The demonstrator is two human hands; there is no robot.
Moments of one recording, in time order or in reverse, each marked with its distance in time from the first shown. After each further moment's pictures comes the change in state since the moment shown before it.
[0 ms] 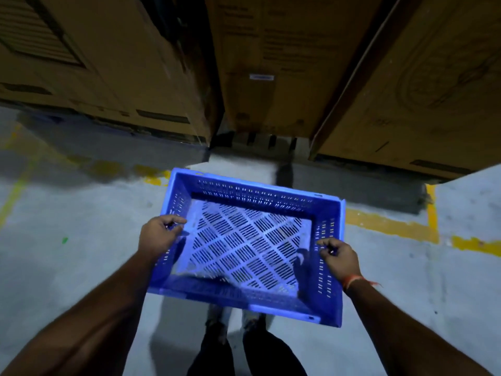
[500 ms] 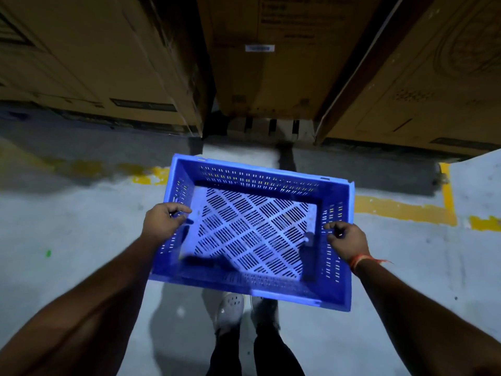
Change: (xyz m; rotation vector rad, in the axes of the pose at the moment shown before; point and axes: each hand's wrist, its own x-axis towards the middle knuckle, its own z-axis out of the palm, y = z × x) left_hand 0.120 -0.037 0.044 0.019 -0.164 0.053; right_hand 0.084 0.000 0.057 -0.173 0.045 0.039
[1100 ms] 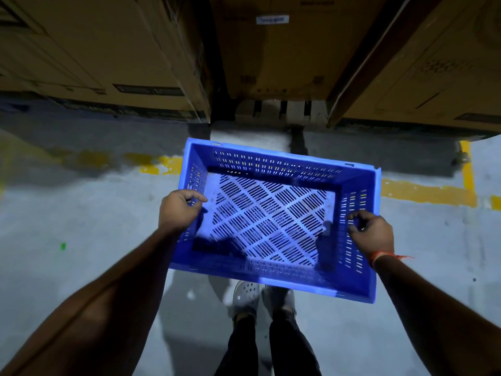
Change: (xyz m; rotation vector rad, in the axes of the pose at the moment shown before) left_hand 0.010 -0.005 0.003 -0.015 0.085 -0.030; right_hand -0.009 0.007 0.023 -0.149 0.171 0.034
